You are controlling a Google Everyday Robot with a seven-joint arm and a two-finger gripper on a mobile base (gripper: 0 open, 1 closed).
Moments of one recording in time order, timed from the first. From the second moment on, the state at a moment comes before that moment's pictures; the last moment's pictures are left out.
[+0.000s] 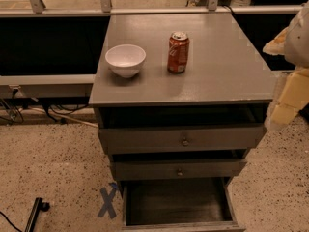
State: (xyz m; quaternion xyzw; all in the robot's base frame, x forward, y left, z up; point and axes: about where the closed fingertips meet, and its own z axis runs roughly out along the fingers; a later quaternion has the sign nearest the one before) arm 0.438 -0.217 0.976 -0.60 0.78 -0.03 0.16
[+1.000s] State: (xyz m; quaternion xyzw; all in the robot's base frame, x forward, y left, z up) arm 0.406 -0.273 0.890 -0.56 0.79 0.02 0.25
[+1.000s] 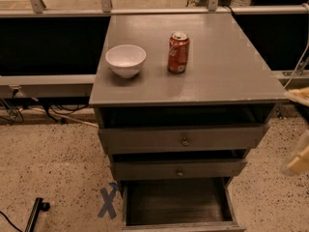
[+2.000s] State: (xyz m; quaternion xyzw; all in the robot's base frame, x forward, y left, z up) arm 0.352 -0.324 0.819 -0.51 0.78 0.11 0.35
